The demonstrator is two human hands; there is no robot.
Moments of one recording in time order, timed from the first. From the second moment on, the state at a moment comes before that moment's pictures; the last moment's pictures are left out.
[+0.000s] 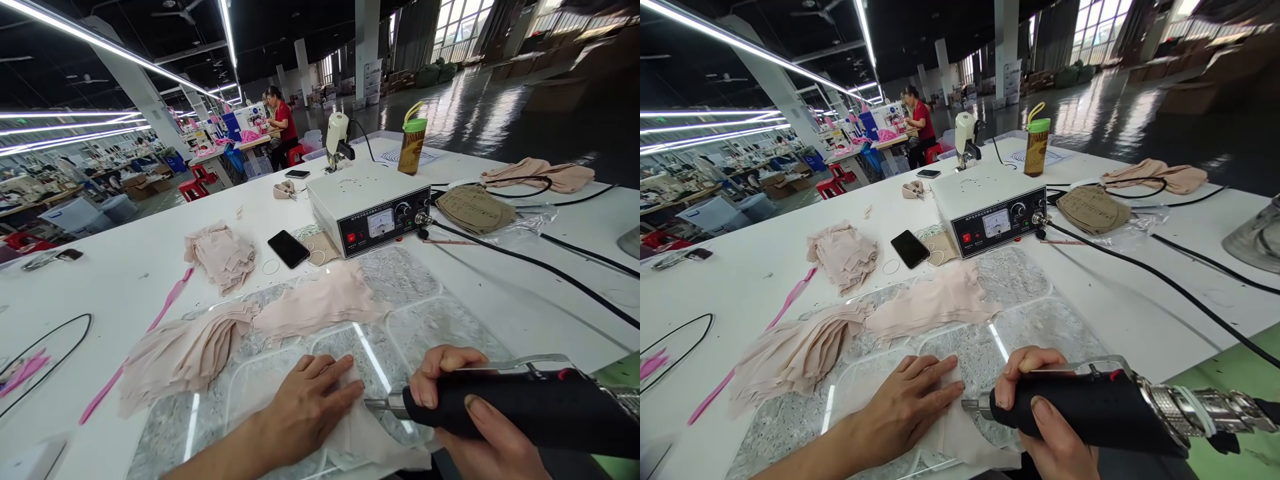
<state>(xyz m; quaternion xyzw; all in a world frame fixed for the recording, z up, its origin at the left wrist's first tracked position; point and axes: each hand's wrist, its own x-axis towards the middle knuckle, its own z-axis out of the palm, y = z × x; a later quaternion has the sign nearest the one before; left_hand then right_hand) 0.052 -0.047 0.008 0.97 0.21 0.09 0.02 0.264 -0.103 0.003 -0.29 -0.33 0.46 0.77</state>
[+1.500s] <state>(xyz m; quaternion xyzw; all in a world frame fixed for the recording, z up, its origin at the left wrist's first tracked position) 0.051 -0.049 -0.001 0.97 0.22 0.12 0.04 0.268 -0.097 0.000 -0.33 -0.38 0.40 0.77</state>
